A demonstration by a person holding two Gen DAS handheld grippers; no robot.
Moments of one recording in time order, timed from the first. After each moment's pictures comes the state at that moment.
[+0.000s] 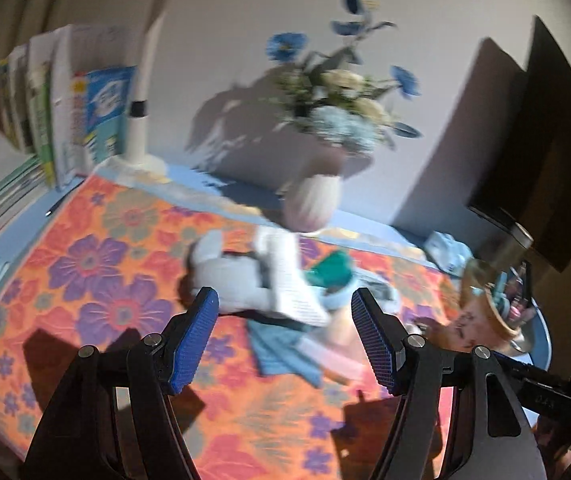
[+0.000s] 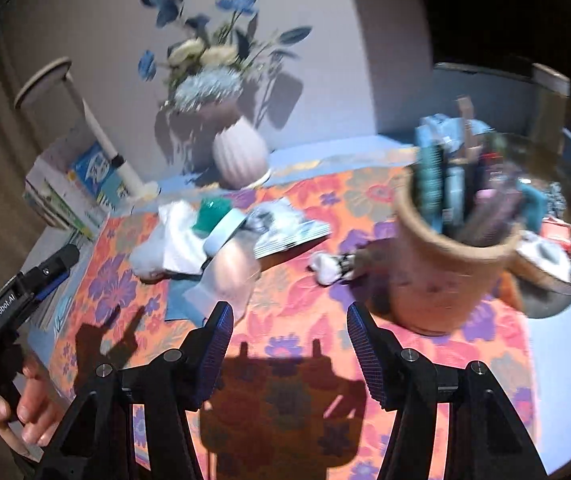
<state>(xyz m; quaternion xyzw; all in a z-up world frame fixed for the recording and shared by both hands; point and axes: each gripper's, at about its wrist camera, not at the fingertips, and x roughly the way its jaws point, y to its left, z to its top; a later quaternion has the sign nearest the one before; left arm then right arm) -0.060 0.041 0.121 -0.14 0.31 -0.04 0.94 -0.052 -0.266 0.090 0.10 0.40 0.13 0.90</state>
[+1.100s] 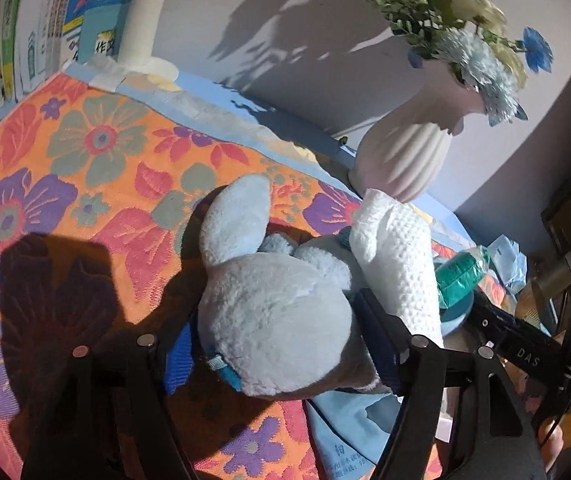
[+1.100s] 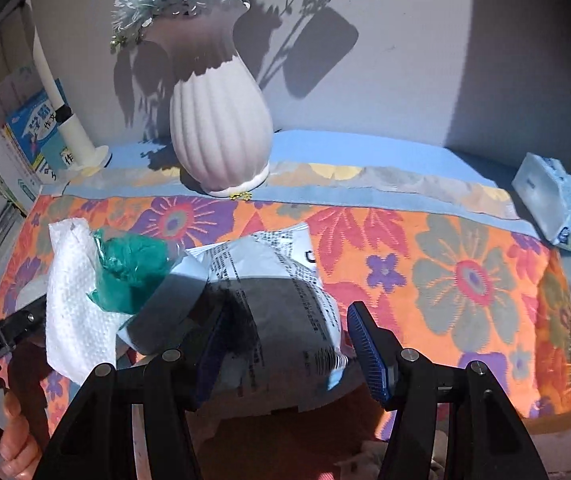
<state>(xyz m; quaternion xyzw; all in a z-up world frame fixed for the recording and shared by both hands) 0.064 0.073 0.011 -0.20 0.40 -0.03 0.89 0.129 -0.199 0.026 0.00 0.43 0.13 0.89</state>
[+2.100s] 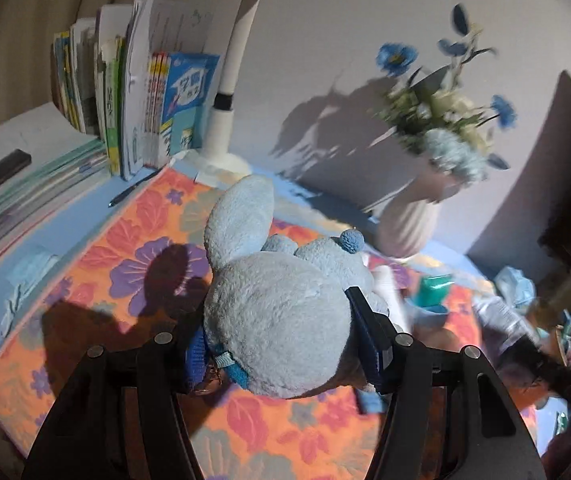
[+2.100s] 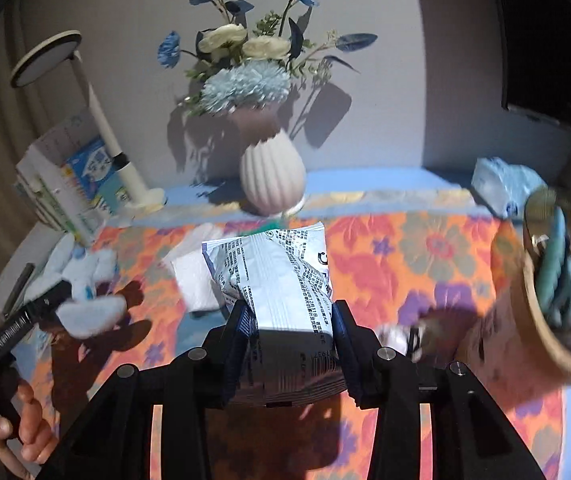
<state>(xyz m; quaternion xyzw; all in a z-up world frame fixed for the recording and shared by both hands) -0.045 0.105 0.101 -0.15 0.29 0.06 0.94 0.002 -0.208 0.093 0.06 0.37 0.14 0.92</state>
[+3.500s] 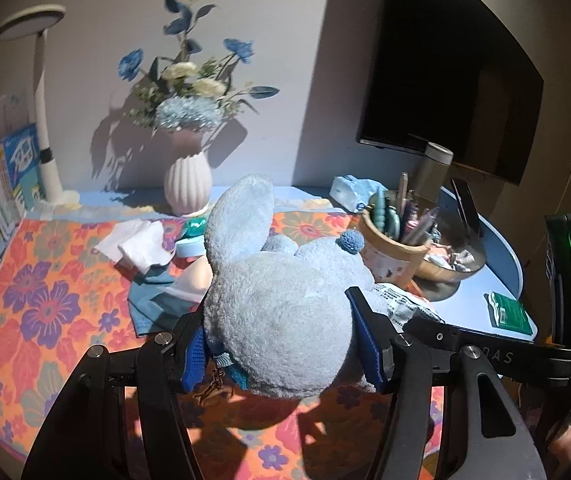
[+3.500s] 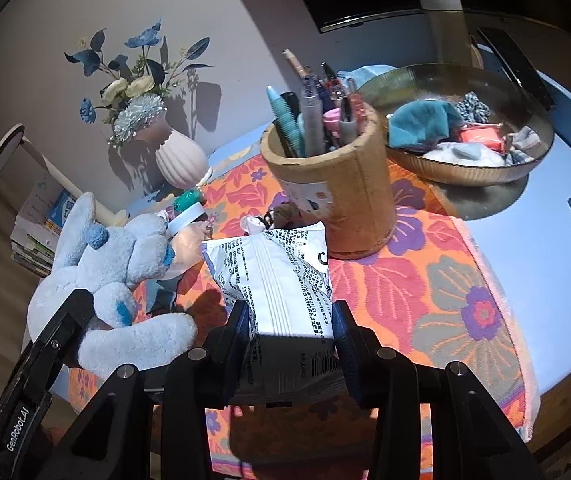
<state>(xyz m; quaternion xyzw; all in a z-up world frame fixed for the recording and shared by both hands) -0.133 -0.118 0.127 -0.01 0.29 -0.15 0.94 -0.112 -0.347 0.077 0.22 0.42 0.06 0.88</state>
